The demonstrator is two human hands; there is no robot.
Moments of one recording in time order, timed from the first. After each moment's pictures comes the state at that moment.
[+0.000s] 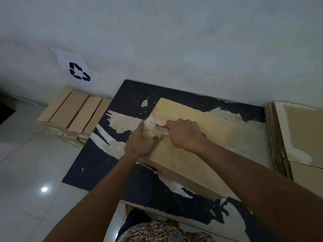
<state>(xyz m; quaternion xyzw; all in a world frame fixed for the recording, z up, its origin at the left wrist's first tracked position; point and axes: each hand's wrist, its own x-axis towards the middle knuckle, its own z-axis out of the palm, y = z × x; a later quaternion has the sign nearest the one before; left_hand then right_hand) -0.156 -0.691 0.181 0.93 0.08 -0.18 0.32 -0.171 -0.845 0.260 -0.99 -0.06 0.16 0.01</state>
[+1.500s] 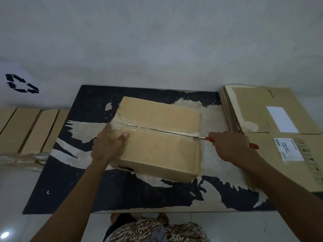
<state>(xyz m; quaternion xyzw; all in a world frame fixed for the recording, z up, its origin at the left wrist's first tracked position) -0.167 -0.688 0.196 0.92 0.03 -0.13 0.38 -0.299 -0.998 0.257 -0.96 0.18 0.21 -0.08</state>
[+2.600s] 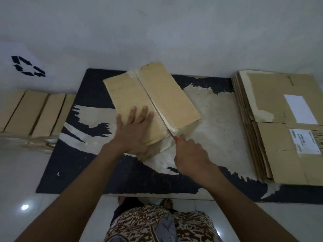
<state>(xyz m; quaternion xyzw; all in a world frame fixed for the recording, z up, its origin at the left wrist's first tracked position) -0.175 -0.719 0.209 0.92 -0.31 -0.24 0.02 -0.298 -0.868 0.238 -0.94 0.19 0.23 0.17</state>
